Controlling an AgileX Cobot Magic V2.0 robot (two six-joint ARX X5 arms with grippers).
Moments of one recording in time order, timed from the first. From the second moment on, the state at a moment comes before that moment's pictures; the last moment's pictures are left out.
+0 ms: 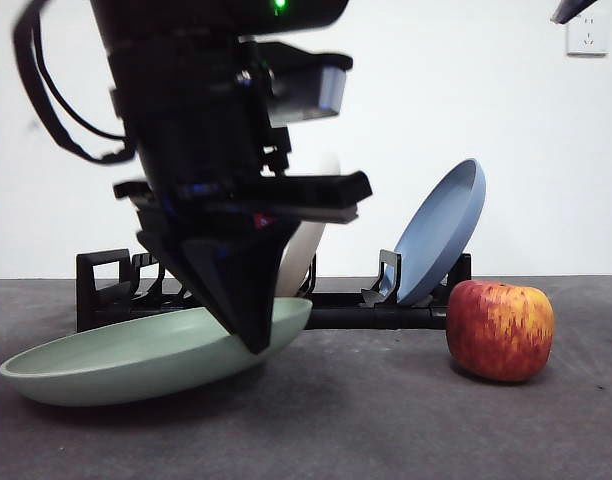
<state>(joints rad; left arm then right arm) -0.98 1.60 1.02 -0.60 -0.16 -0.23 0.39 1.28 1.53 -1.16 -0.22 0.04</state>
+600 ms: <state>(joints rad) -0.88 1.60 1.03 -0.54 -0.03 -0.18 0.39 1.28 1.53 -1.21 -0.31 0.00</state>
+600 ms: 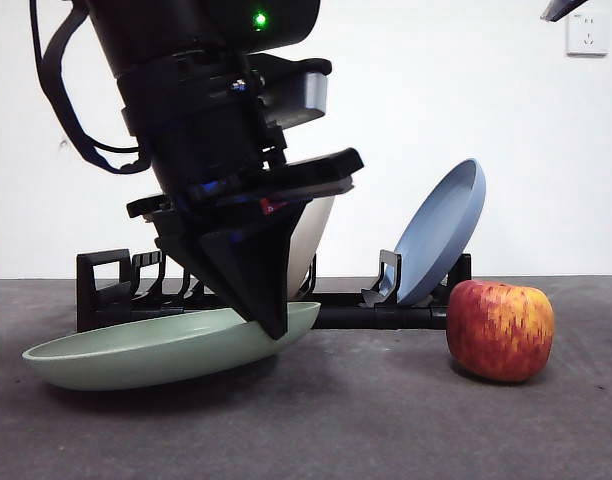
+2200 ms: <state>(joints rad) -0.89 0.94 1.33 -1.06 -0.02 -0.15 0.39 1.22 1.40 -1.35 -0.28 -0.05</state>
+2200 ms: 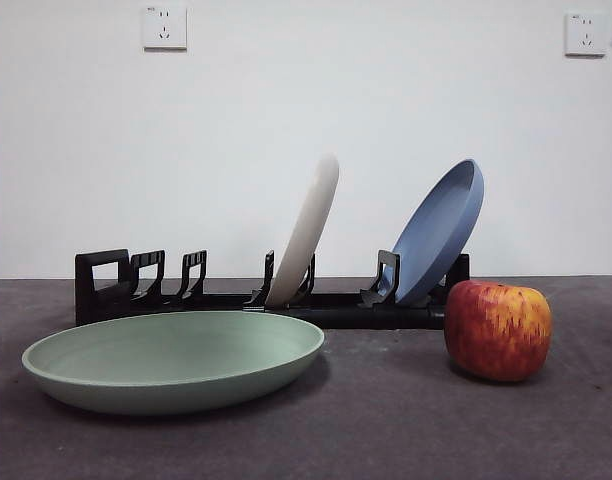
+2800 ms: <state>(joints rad) -0.89 0.56 1.33 -1.33 0.01 -0.21 0.39 1.06 1.05 -1.18 -0.26 0.04</state>
